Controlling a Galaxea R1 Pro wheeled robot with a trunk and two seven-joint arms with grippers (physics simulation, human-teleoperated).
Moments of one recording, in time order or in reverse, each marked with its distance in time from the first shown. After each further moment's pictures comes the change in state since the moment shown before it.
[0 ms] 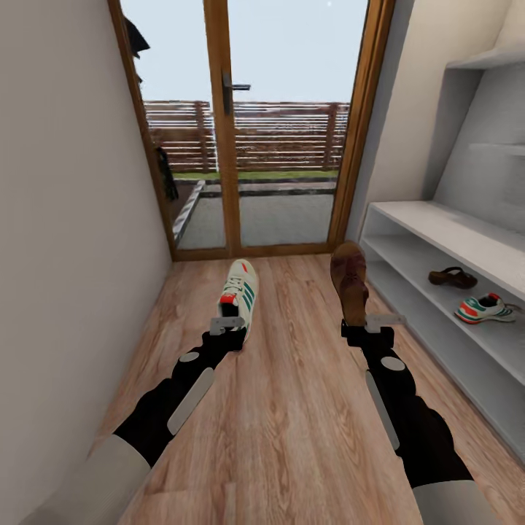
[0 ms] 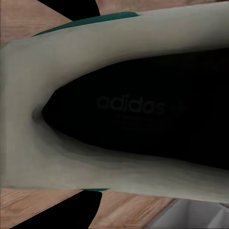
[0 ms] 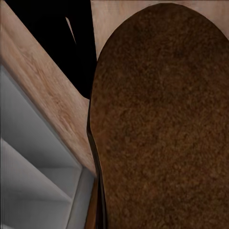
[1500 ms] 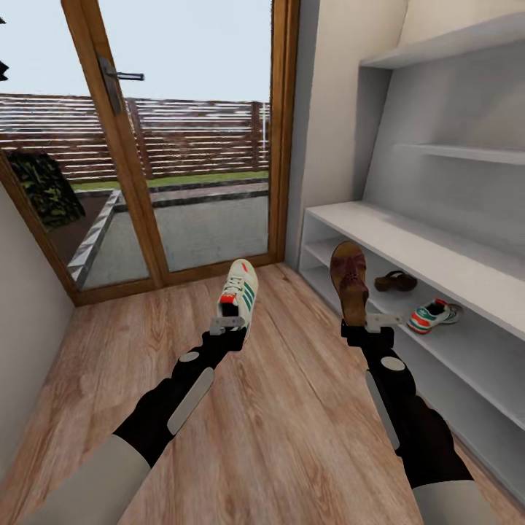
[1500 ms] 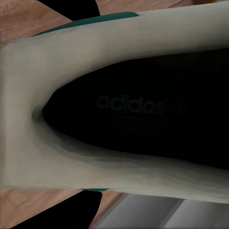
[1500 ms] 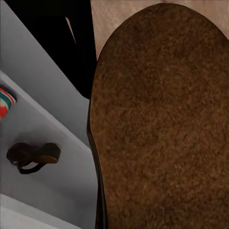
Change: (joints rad) left arm 0.000 0.000 0.000 -0.001 0.000 0.000 0.000; right arm 0.000 0.000 0.000 0.000 0.001 -0.001 0.001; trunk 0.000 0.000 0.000
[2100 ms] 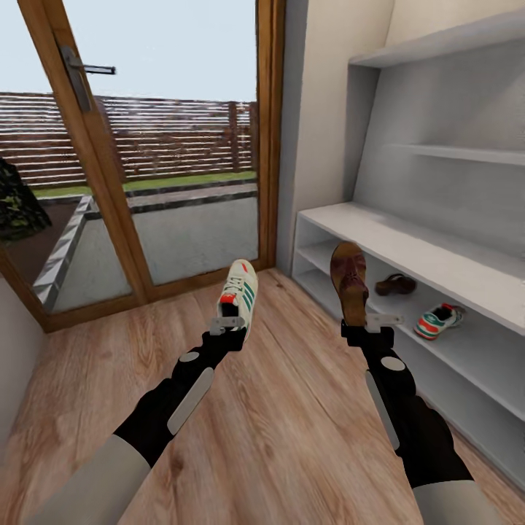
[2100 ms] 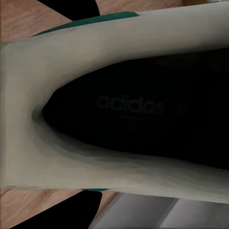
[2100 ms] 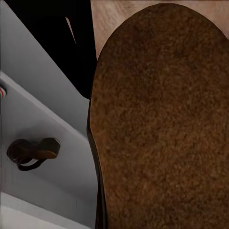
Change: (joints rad) left arm 0.000 0.000 0.000 0.001 0.000 0.000 0.000; right arm 0.000 0.000 0.000 0.000 -0.001 0.000 0.001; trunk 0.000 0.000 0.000
